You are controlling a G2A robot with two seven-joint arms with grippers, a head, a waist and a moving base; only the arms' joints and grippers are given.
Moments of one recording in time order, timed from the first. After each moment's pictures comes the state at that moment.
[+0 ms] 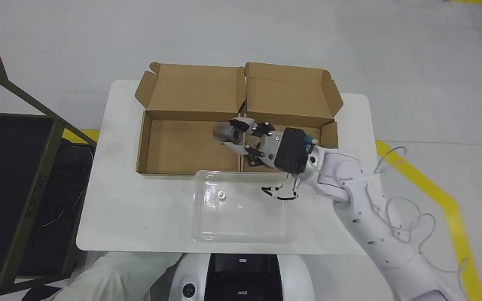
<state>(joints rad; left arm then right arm) 0.15 -0.27 -1.06 -1.30 2.57 -0.51 0.65 -1.04 -1.22 0.96 -1.72 -1.22 -0.66 -0.18</state>
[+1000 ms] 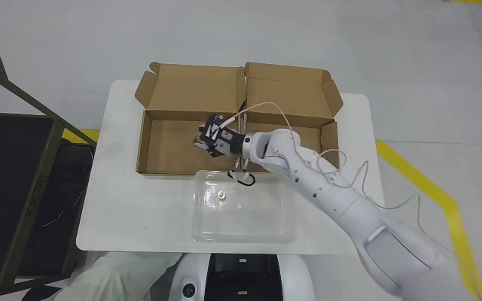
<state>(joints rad) 0.15 -0.27 -1.06 -1.30 2.57 -0.51 0.65 -0.62 -1.49 0.52 -1.04 -1.03 -0.52 0.12</state>
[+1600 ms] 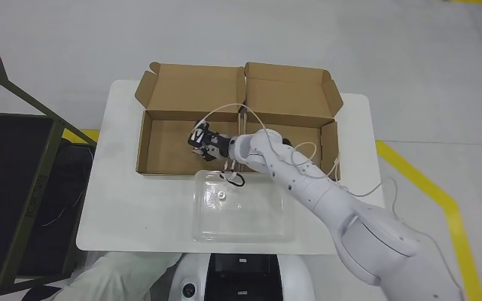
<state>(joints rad) 0.15 -0.27 -1.06 -1.30 2.57 -0.51 0.65 -0.52 -1.66 0.40 -0.71 -1.02 -0.50 0.15</state>
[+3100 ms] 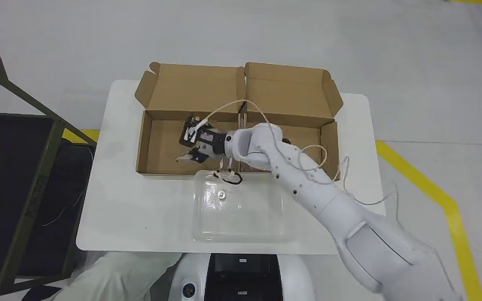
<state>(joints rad) 0.15 -0.27 -1.06 -1.30 2.57 -0.51 0.65 -0.65 -1.59 0.63 -1.04 -1.17 -0.62 0.19</state>
